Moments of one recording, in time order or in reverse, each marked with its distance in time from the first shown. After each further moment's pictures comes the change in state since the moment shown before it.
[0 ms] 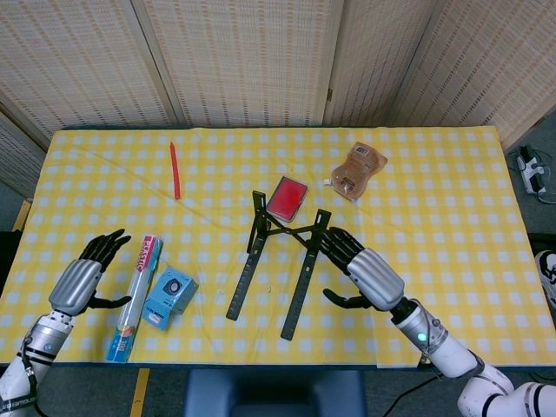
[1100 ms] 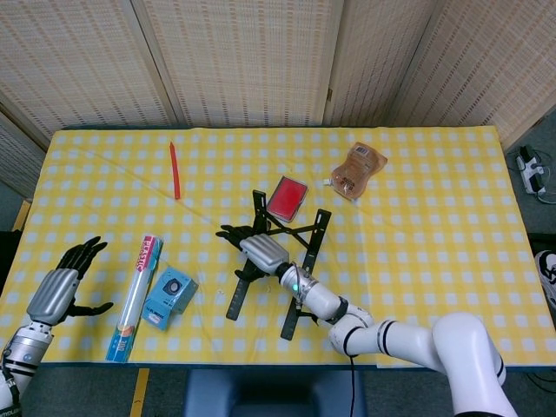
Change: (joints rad) left arm 0.067 0.007 0.020 0.064 -0.019 0.029 -0.092; right arm 0.465 -0.602 0.243 0.613 0.456 -0.576 -0.071
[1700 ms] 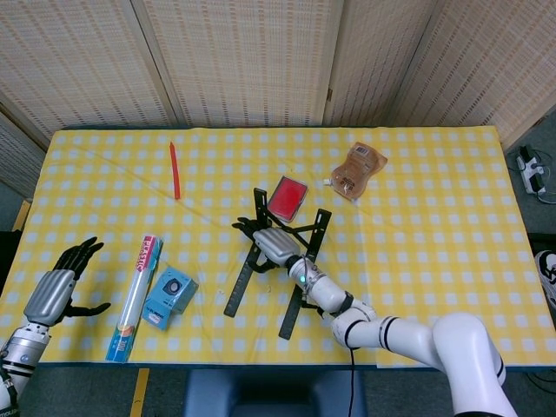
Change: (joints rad) left arm 0.010 -0.006 -0.003 0.020 0.002 -0.001 -0.025; right arm -0.003 0.008 -0.001 0.041 0.079 -0.038 -0.053
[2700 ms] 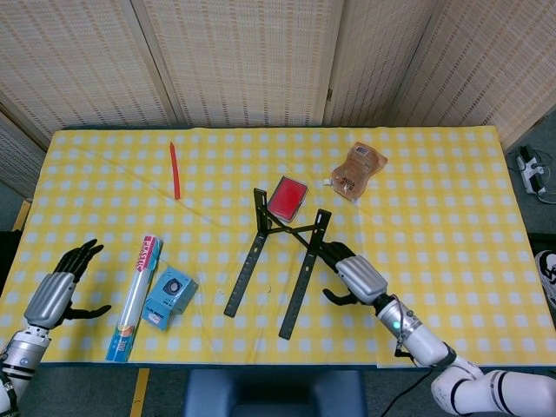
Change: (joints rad) left arm 0.015 -0.018 0.003 0.028 0.023 0.022 -0.037; right arm -0.416 0.446 -0.281 -0.514 -0.228 0.407 0.014
